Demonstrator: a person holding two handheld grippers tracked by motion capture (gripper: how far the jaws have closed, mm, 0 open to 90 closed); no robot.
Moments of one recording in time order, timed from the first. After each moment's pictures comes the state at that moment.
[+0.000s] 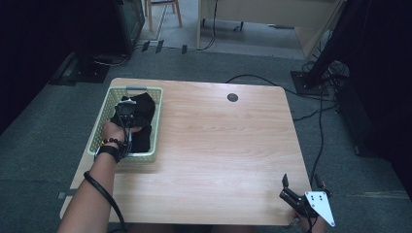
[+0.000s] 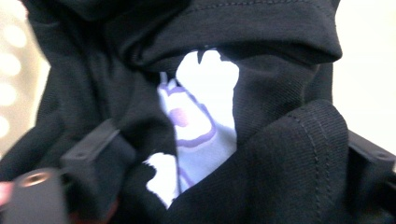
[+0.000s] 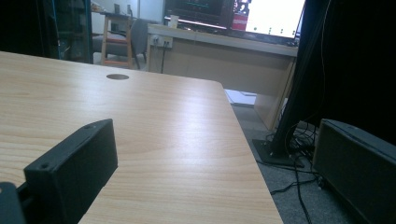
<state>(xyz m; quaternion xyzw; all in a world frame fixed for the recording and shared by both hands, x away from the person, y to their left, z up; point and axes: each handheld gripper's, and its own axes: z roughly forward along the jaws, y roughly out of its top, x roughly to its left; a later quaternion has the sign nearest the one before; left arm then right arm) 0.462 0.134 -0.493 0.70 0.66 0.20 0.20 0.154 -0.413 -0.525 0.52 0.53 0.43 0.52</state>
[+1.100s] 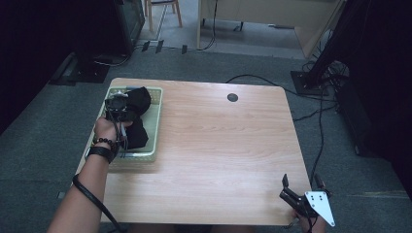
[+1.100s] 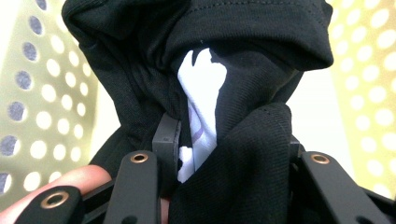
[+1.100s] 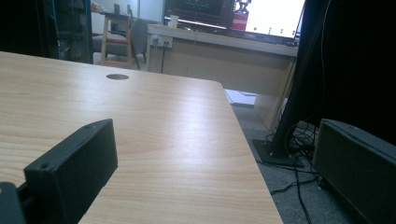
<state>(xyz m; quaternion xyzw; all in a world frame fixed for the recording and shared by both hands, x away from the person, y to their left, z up) 0.450 0.147 -0.446 0.70 0.65 0.20 0.23 0.154 -0.413 -0.525 0.52 0.53 0.43 0.52</state>
